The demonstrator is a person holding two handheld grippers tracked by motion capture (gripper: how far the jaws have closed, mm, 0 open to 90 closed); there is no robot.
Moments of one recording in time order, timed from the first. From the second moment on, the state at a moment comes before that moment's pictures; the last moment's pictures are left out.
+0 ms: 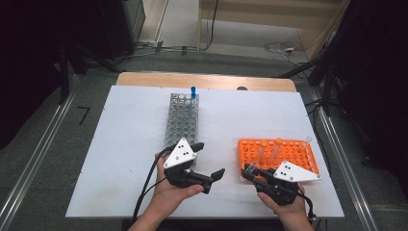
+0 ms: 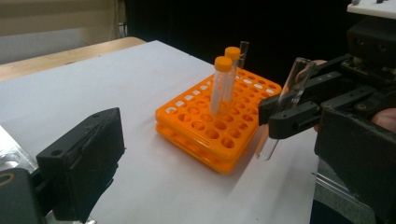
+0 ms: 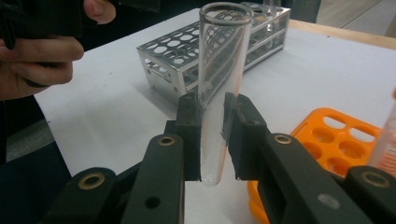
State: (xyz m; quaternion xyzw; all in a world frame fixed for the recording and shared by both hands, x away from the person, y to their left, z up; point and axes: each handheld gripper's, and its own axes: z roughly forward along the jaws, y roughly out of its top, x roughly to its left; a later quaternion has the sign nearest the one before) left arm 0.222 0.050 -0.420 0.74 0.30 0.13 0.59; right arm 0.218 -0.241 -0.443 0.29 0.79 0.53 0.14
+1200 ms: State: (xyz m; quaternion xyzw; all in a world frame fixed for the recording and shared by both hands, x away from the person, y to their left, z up) left arm 0.215 0.006 -0.428 0.77 0.23 0.07 0.59; right arm 0.212 -0.211 -0.452 0.25 0.81 0.52 0.10
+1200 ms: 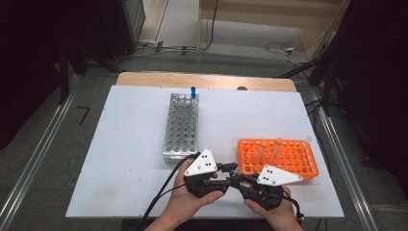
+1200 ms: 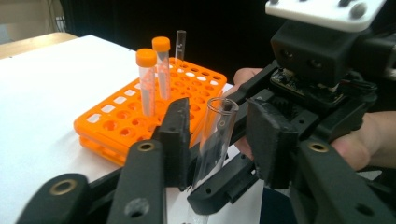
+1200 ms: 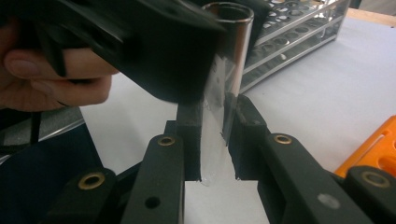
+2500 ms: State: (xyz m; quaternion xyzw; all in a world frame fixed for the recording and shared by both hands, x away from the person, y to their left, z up) left arm 0.242 0.049 -0.411 0.74 0.27 0.14 0.60; right arm 0.225 -0.282 -0.445 0.27 0.80 0.53 0.11
